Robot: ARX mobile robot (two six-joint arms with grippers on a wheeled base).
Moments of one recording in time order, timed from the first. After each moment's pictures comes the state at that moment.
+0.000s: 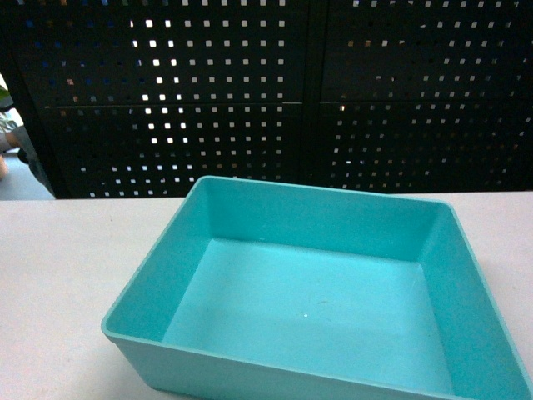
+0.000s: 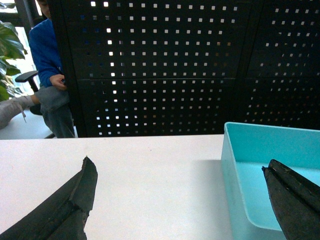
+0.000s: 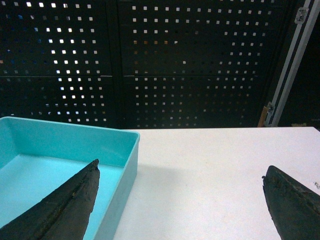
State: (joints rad) left arm 0.00 0.01 0.02 0.00 0.00 -0.01; right arm 0.00 0.00 0.01 0.00 0.00 0.00
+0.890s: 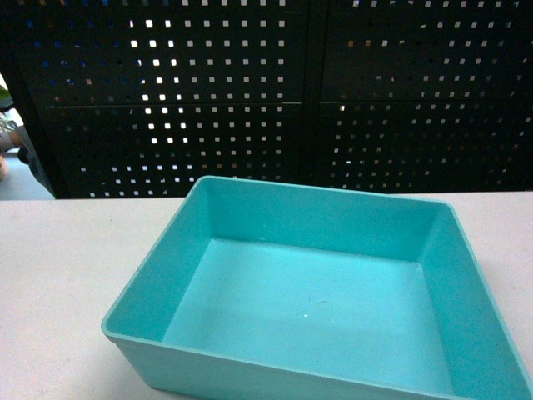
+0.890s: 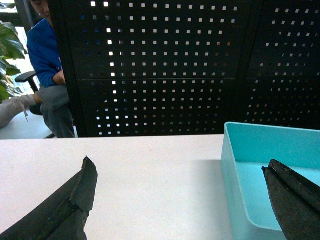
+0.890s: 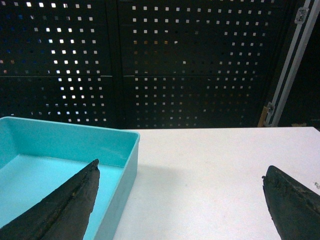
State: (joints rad) left arm 0.00 0.01 0.02 0.00 0.00 -0.01; right arm 0.00 0.00 0.01 0.00 0.00 0.00
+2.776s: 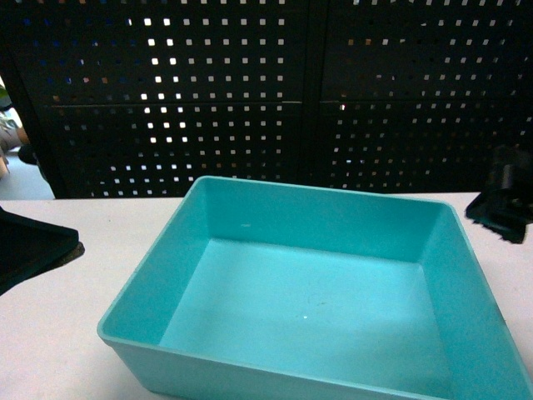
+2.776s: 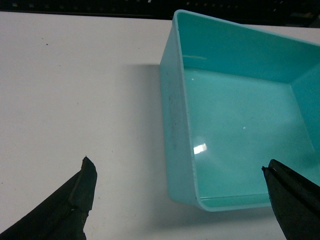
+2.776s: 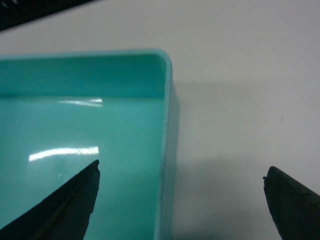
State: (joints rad) left arm 0.00 1.21 0.48 0.13 0.33 -0.10; right arm 0.08 1.67 0.88 0.00 -0.07 0.30
